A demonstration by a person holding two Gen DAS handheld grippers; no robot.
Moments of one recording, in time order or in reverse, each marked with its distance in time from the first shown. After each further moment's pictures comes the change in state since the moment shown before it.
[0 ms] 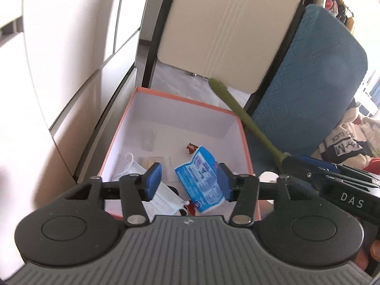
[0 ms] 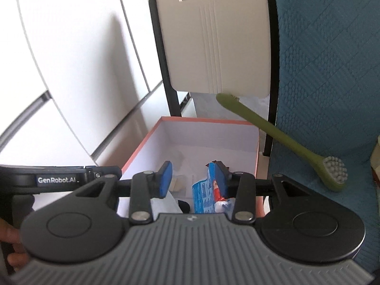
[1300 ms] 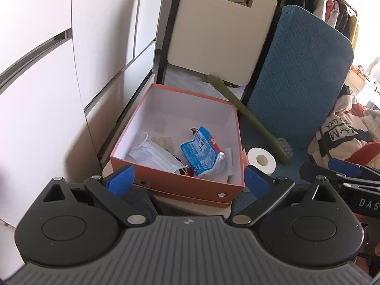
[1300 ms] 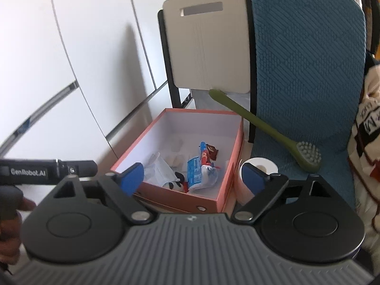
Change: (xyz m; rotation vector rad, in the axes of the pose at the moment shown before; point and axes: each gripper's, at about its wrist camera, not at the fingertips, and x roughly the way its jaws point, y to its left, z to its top) left arm -0.124 -0.065 -0.086 0.008 -0.063 0.118; right arm -0.108 -0.022 -0.051 -0.047 -0.025 0.010
